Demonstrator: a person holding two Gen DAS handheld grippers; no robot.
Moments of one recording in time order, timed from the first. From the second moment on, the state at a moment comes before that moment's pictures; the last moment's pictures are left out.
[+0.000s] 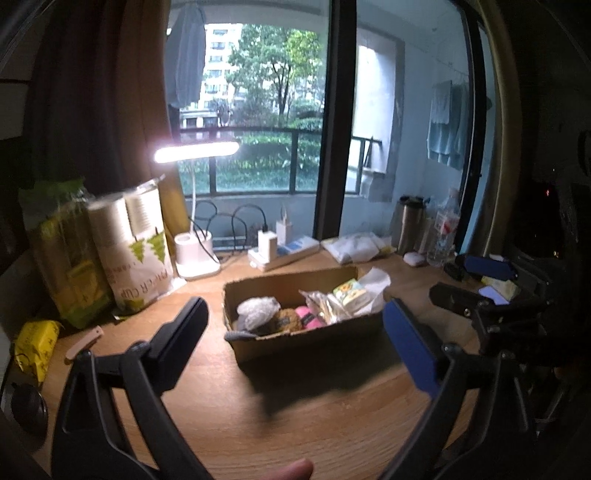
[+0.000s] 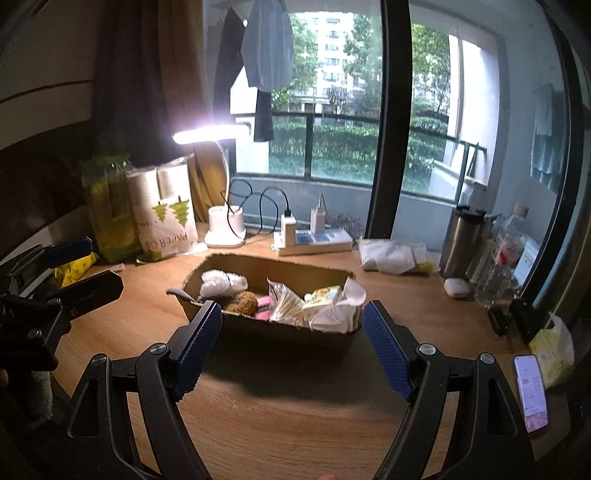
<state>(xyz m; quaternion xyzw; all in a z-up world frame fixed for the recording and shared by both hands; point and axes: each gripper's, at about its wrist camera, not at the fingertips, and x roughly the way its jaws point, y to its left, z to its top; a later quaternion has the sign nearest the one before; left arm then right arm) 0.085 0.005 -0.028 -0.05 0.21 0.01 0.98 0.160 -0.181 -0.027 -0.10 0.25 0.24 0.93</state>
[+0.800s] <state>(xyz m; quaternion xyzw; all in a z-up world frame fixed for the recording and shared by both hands) 0.052 -0.008 0.041 -0.02 0.11 0.04 0.99 0.123 -0.199 0.041 -0.08 0.16 0.23 0.96</state>
